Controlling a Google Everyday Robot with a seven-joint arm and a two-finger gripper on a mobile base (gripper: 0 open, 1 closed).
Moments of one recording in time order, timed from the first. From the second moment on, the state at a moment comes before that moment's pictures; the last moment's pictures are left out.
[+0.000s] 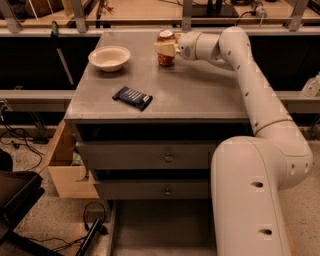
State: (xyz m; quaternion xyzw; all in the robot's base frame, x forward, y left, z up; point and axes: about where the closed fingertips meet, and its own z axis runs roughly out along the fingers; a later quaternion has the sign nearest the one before) arm 0.891 -0.027 0.898 -0.37 0.66 0.29 0.59
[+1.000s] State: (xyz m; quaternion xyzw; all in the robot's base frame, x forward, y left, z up) arm 0.828 -0.064 1.005 -0.40 0.61 0.23 0.65
